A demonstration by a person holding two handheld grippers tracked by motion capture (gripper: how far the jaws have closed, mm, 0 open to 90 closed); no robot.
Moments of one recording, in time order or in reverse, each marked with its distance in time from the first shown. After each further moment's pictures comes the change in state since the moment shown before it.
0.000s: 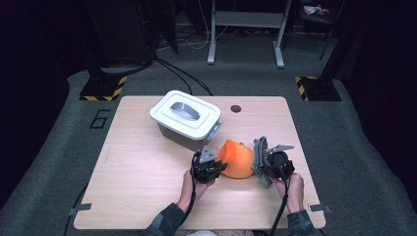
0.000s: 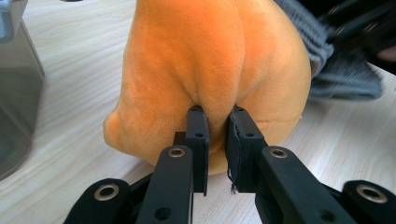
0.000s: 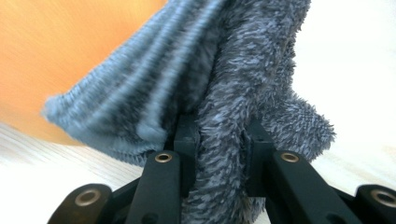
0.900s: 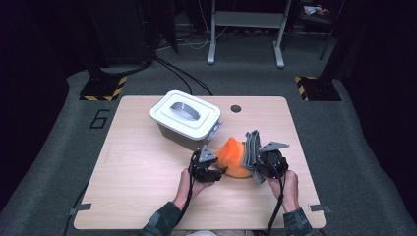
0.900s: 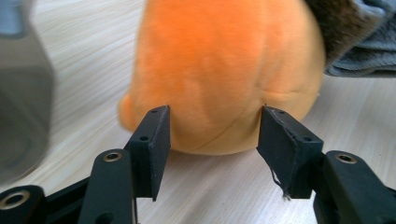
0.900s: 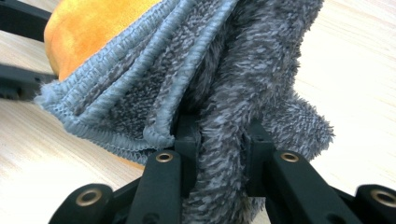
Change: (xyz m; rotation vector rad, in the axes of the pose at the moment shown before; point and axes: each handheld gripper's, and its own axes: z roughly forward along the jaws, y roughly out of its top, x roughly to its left) left arm 0.006 0.000 0.003 0.052 0.021 0.087; right arm 0.026 0.018 -0.017 -0.086 0.054 -0.078
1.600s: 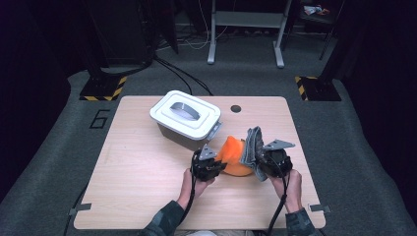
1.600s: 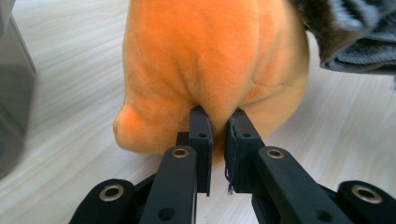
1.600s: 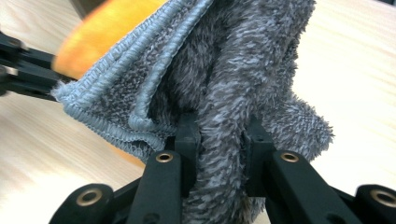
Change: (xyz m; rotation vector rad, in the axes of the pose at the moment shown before) left arm 0.001 0.003 0.001 -0.042 -0.060 -0.113; right arm -0.002 0.005 -0.020 -0.058 -0.014 0.004
